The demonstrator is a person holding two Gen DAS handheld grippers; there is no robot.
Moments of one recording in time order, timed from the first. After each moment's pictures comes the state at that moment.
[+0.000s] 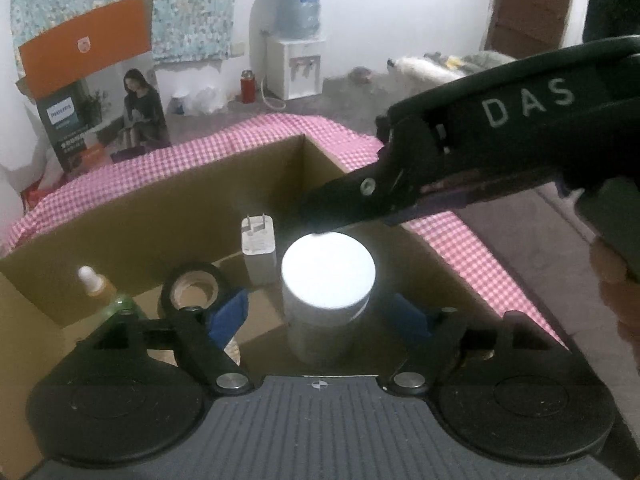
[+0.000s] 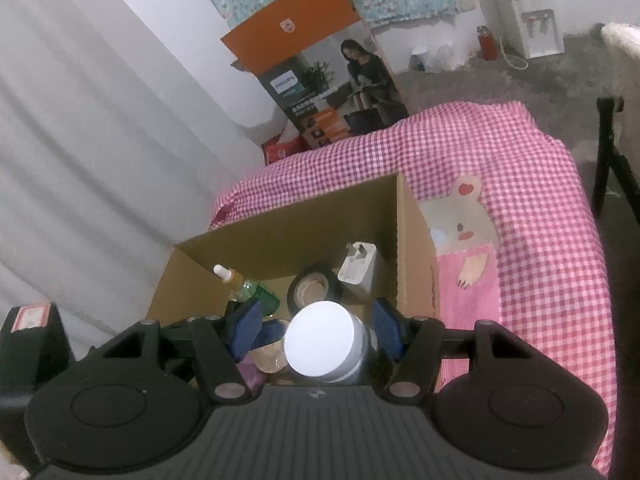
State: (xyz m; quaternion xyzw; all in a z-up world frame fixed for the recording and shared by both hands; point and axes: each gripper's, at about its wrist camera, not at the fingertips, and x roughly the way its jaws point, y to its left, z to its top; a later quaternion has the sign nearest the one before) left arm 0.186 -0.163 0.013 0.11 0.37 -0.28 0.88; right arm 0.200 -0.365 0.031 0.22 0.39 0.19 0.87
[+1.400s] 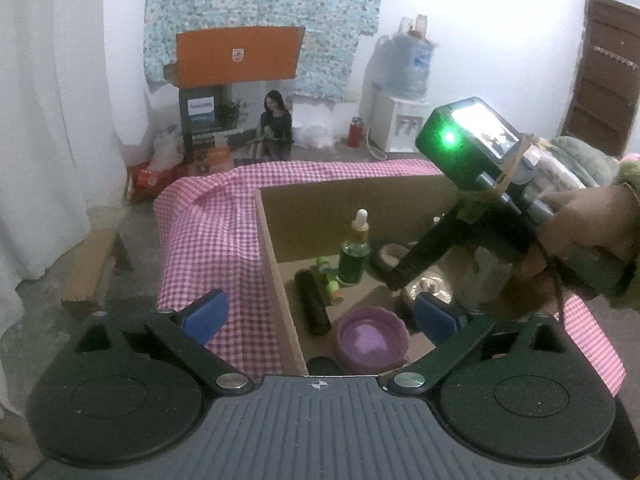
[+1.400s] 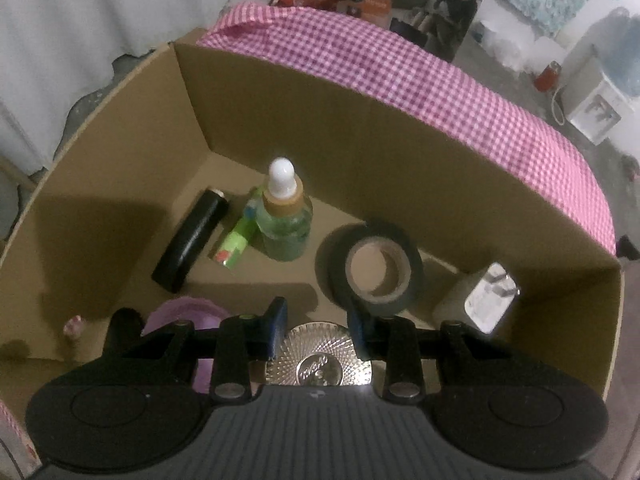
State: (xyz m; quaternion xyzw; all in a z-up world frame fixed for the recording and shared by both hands) left arm 0.136 0.025 0.043 0.03 0.31 -0.16 0.93; right arm 0.284 -0.144 -0.021 -0.15 0.53 0.16 0.82
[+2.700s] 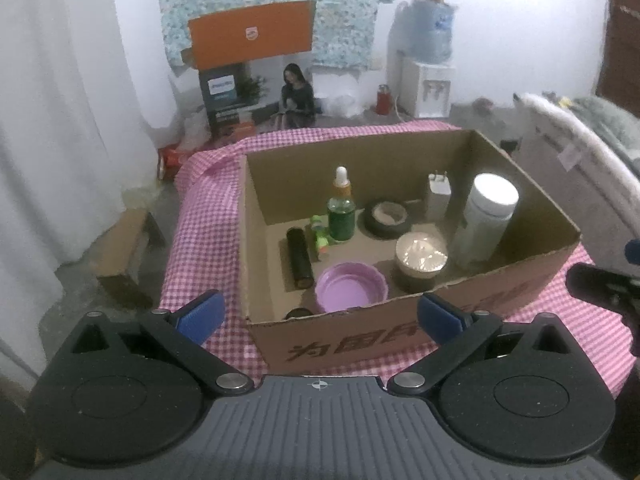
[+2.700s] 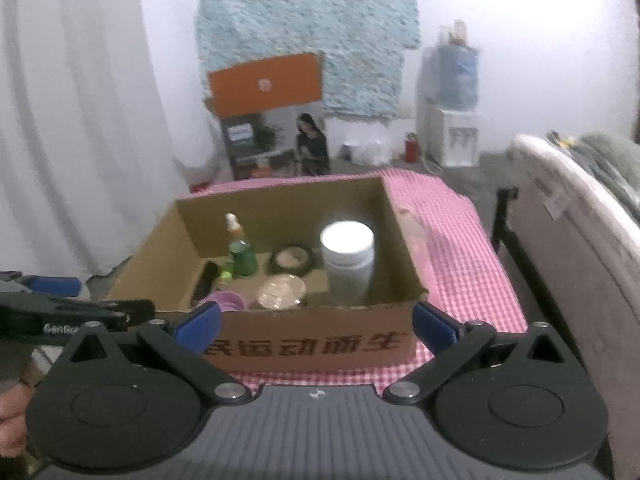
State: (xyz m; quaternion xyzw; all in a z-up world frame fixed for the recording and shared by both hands) left arm 0.099 -0.037 0.039 0.09 0.35 -0.09 0.93; right arm 0.023 -0.261 0.038 0.09 0.28 0.02 0.96
